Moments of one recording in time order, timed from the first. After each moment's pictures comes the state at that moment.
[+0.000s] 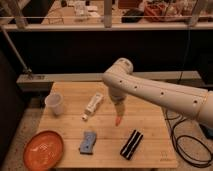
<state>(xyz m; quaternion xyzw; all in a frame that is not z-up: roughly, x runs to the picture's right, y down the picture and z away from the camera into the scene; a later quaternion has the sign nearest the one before) 0.077 0.076 0.745 -0.26 -0.02 -0.12 0.96</state>
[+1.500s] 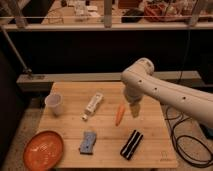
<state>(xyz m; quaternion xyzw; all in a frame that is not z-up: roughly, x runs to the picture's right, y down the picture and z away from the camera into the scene) 0.142 0.083 0.729 -0.27 -0.02 -0.13 0.95</state>
